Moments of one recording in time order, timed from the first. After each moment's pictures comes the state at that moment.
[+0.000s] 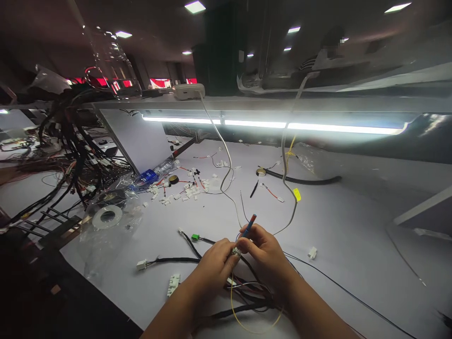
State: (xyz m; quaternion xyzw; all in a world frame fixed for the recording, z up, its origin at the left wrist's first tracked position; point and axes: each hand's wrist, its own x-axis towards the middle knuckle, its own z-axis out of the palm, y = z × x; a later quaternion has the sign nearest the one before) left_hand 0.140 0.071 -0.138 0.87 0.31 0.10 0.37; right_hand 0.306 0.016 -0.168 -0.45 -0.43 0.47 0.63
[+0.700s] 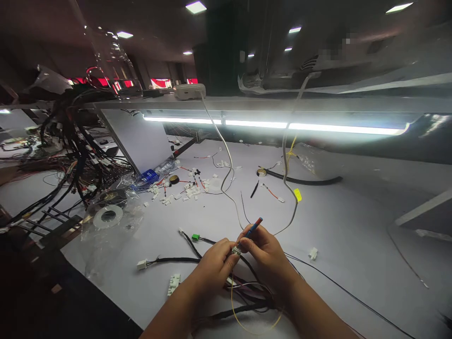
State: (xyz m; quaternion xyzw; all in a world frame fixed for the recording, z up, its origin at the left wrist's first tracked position) left_hand 0.139 0.072 -0.139 0.86 0.31 0.12 0.40; right_hand 0.306 0.014 -0.162 -0.42 -0.46 0.46 0.63
